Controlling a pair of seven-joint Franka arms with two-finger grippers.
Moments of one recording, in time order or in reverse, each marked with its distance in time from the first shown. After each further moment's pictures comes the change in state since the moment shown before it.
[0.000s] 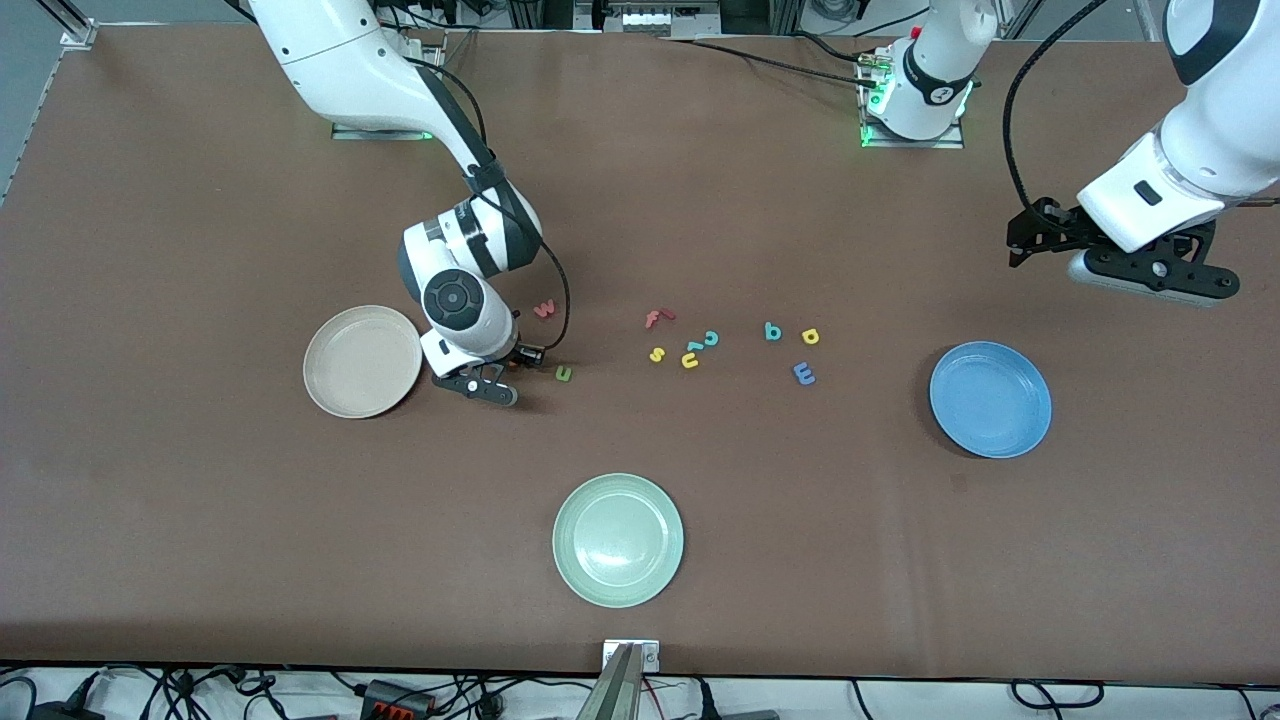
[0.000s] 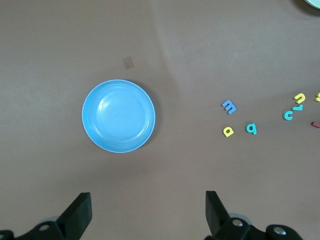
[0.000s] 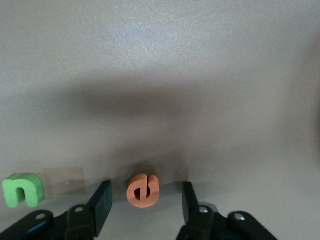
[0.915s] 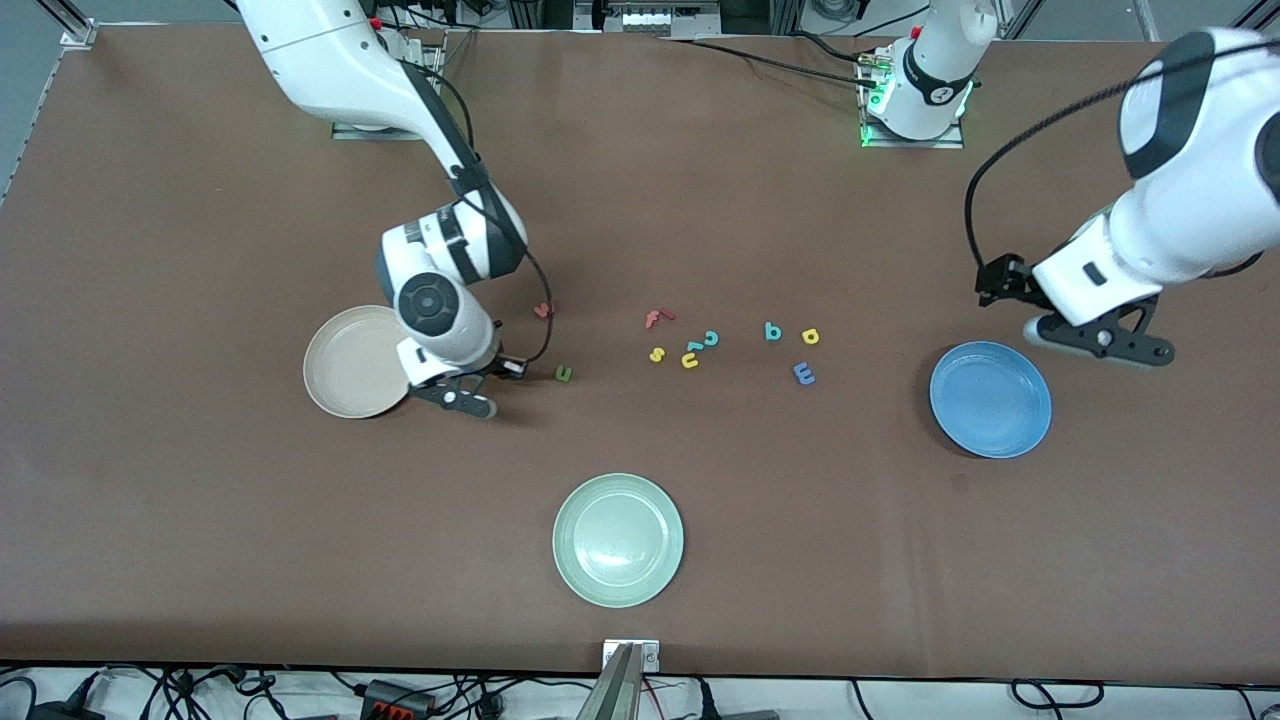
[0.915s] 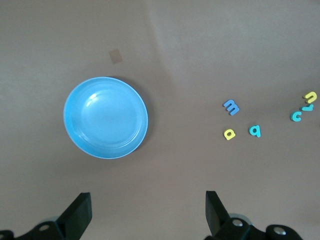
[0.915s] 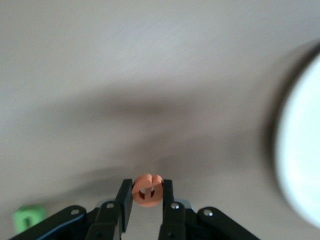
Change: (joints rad) left arm -0.018 0.206 -0.005 0.082 -0.003 0.009 -0.042; right arm -0.001 -0.046 -0.105 0.033 0.000 -0.074 -0.037
